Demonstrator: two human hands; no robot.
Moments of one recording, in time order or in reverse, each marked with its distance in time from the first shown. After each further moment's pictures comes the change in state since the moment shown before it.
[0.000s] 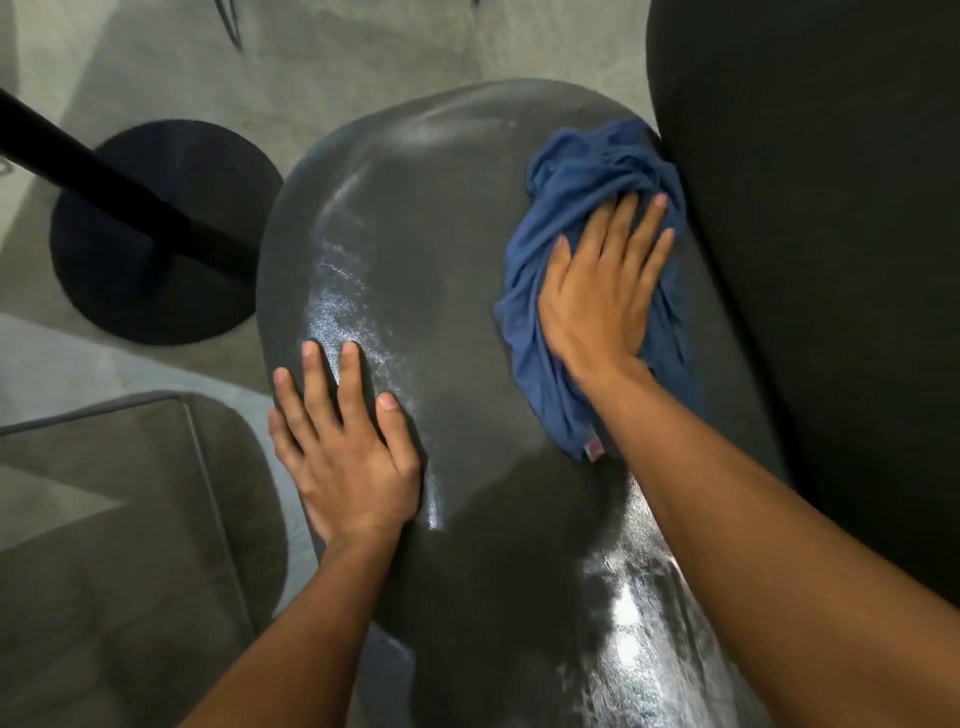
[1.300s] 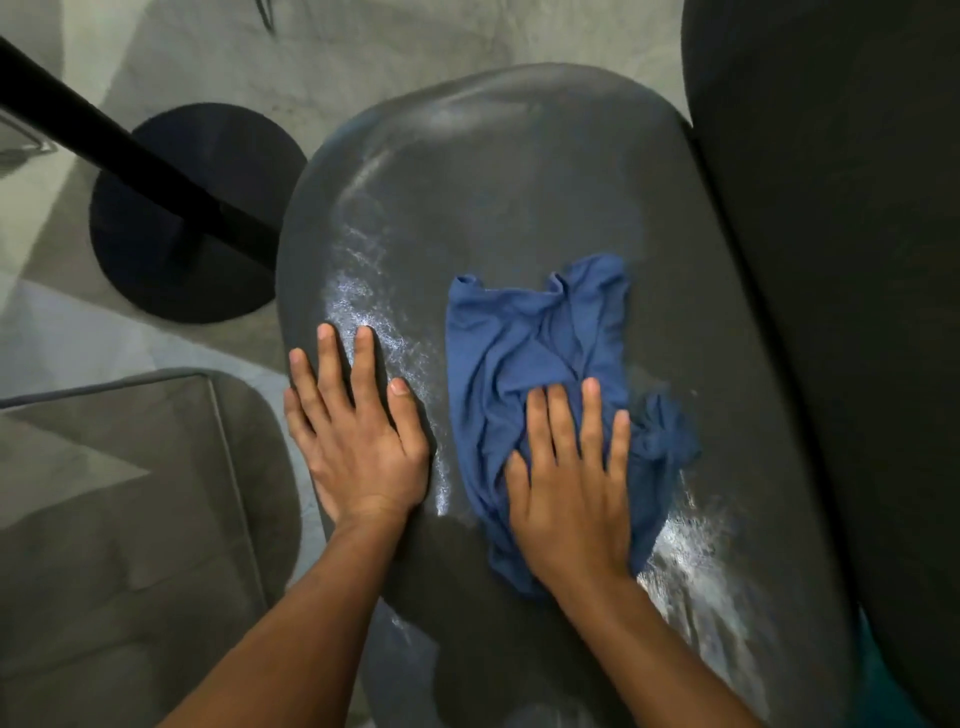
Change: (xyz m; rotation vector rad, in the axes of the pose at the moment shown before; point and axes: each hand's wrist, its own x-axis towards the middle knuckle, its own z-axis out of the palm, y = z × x) left_hand 0.000 0.005 -0.002 0.000 -0.010 -0.022; right_hand -0.182 0.021 -0.009 -0.010 -0.161 -0.320
